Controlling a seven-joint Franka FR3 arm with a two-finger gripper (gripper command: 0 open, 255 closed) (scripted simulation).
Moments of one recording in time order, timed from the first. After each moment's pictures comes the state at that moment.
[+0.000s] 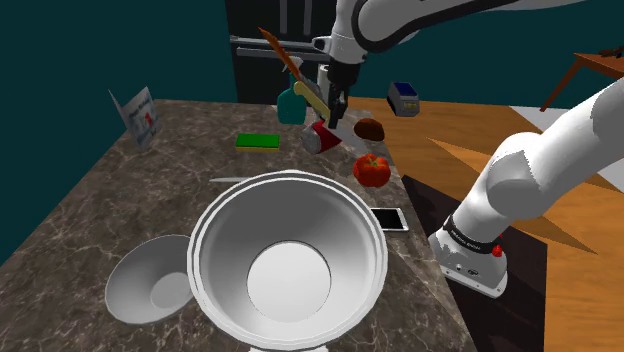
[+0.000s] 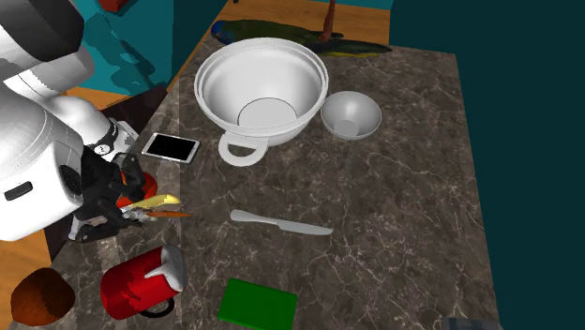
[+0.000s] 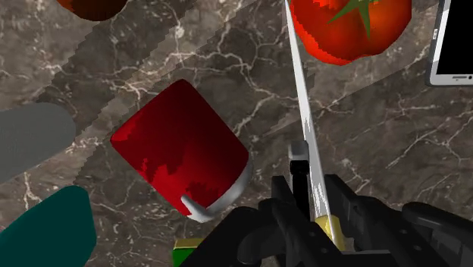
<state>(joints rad) 0.01 -0.36 0.12 -2.38 0.12 2.05 -0.64</state>
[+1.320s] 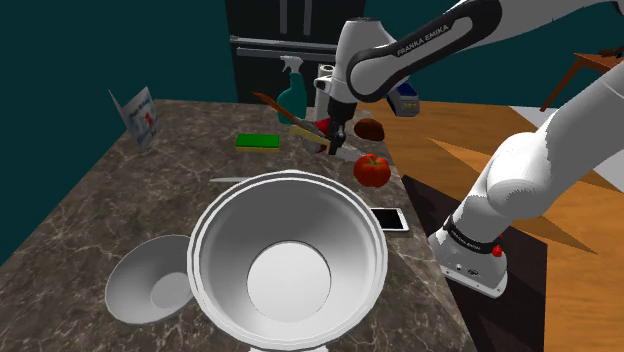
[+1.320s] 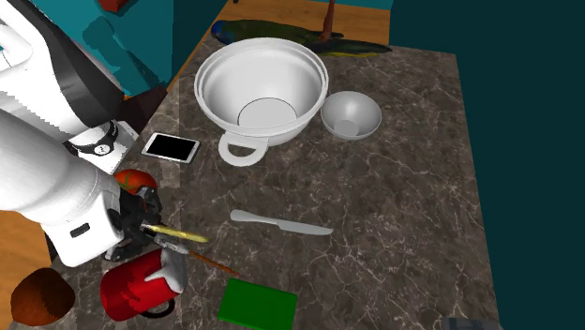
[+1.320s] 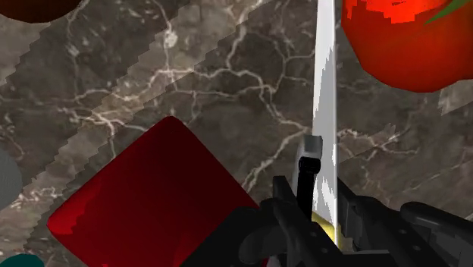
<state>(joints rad) 0.01 -0.26 0.11 -2.55 0.12 2.33 -0.69</state>
